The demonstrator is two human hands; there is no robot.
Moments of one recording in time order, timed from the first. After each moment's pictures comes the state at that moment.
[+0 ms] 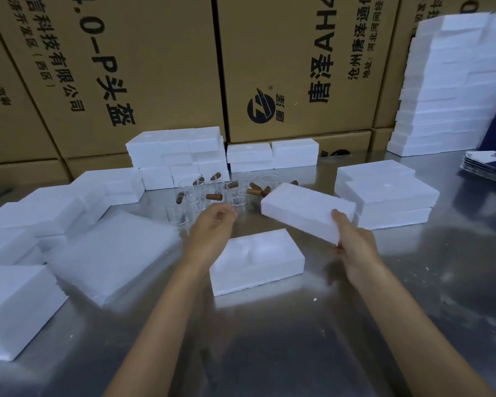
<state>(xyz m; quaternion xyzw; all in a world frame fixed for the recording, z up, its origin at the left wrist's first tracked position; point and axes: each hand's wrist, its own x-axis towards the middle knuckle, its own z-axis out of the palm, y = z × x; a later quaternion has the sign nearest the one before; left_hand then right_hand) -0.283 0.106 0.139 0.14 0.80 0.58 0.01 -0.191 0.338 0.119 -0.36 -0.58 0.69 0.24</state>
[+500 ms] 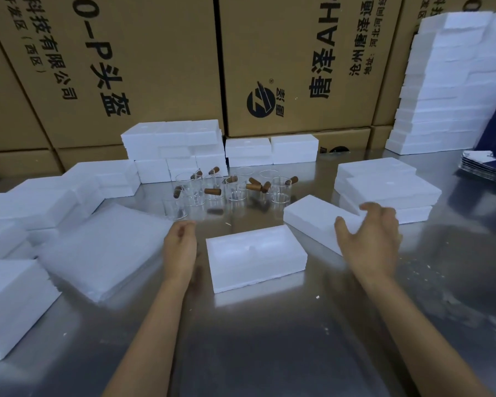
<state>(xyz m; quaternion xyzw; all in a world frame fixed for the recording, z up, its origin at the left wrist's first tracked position) -0.319 0.077 0.079 -0.02 0.73 0.68 -0.09 -0.181 0.345 0.106 -0.34 -0.83 0.20 0.39</state>
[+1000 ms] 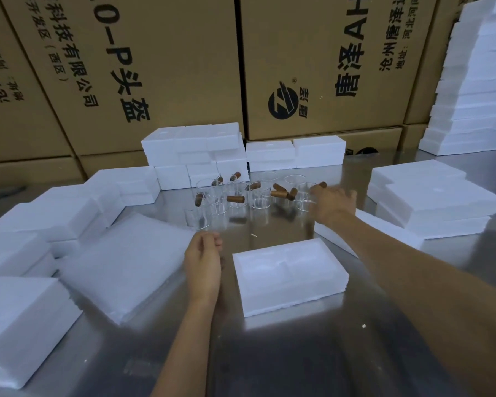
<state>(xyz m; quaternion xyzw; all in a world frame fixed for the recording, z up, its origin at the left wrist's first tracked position) -0.324 0.078 0.076 -0.02 0.70 0.71 -0.12 -0.349 0.339 0.127 -0.24 -0.97 0.00 0.10</state>
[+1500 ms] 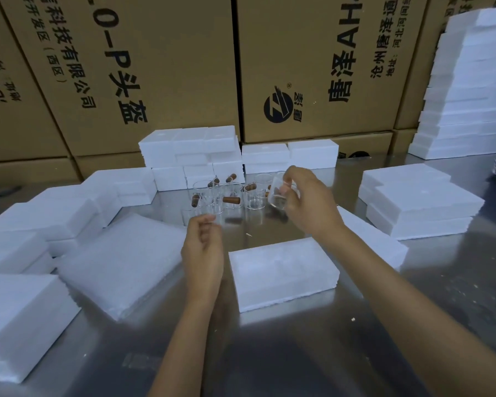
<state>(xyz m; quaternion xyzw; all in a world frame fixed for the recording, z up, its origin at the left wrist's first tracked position) -0.303 0.080 0.101 0.07 0.71 0.68 -0.17 -0.285 0.271 0.165 -0.04 -0.90 0.26 0.34</state>
